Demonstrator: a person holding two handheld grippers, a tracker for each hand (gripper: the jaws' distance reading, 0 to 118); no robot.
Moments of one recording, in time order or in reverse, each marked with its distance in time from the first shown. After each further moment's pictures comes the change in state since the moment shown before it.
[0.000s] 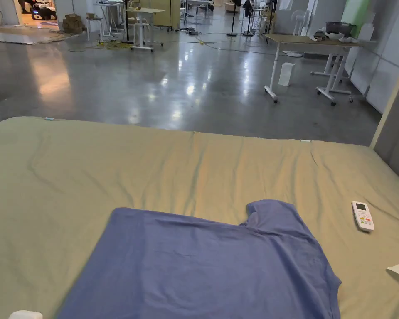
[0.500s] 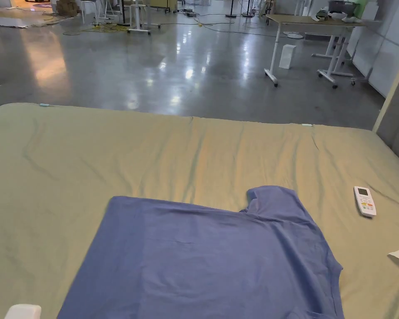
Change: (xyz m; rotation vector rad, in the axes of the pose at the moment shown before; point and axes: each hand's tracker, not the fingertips) left arm 0.001 0.007 -0.013 0.009 0.041 0.057; right arm -0.003 0.015 0.016 0.042 -0.051 -0.077
